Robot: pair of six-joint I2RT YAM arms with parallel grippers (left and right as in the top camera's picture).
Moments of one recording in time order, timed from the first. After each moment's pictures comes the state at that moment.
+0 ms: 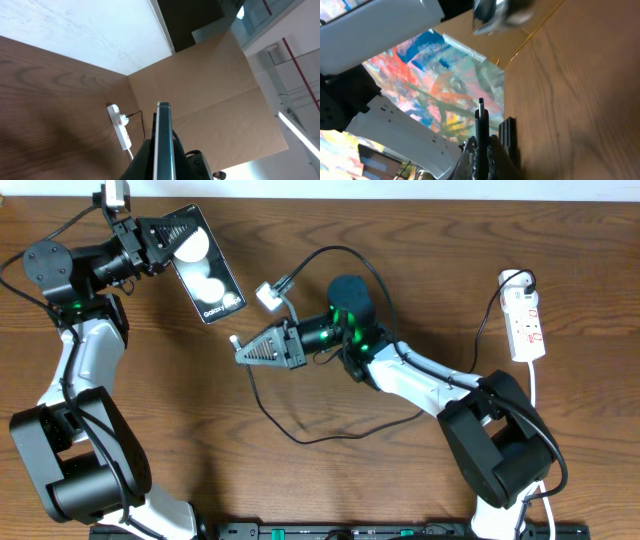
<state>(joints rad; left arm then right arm) 0.33 1.79 1.18 1.03 1.40 -1.54 0.65 1.96 1.19 0.75 -1.24 0.96</state>
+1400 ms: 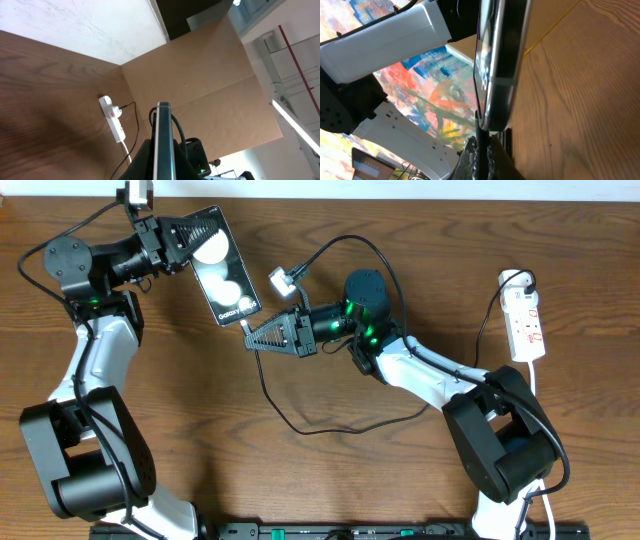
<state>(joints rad) 0.26 1.79 1.18 1.04 1.41 -1.55 0.60 1.96 1.19 0.87 -1.25 1.01</state>
